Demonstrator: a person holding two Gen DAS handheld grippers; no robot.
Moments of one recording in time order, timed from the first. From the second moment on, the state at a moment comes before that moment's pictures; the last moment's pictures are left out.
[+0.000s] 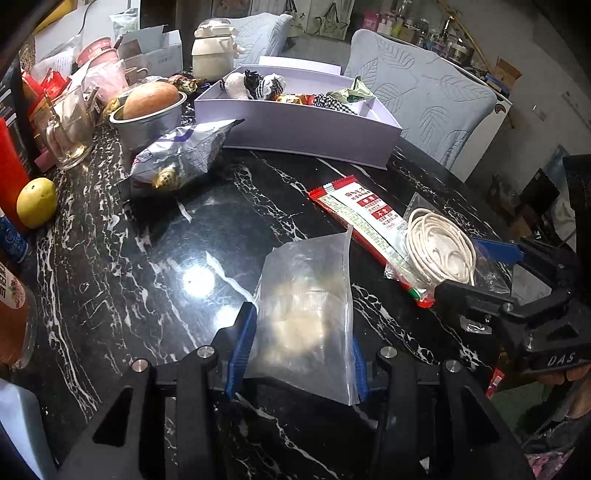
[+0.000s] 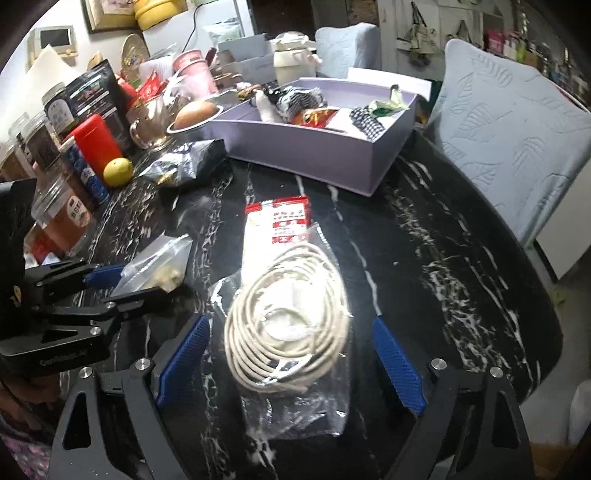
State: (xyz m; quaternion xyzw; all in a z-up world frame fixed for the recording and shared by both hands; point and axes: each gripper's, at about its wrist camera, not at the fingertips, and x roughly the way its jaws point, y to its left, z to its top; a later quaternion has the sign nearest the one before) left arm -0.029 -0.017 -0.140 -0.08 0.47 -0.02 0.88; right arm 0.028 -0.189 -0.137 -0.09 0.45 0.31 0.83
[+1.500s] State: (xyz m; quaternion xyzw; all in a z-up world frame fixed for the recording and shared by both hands) left arm -0.038 -0.039 -0.067 -0.05 0.37 -0.05 0.93; right arm -0.002 -0.217 -0.097 -0.04 0.40 0.31 0.86
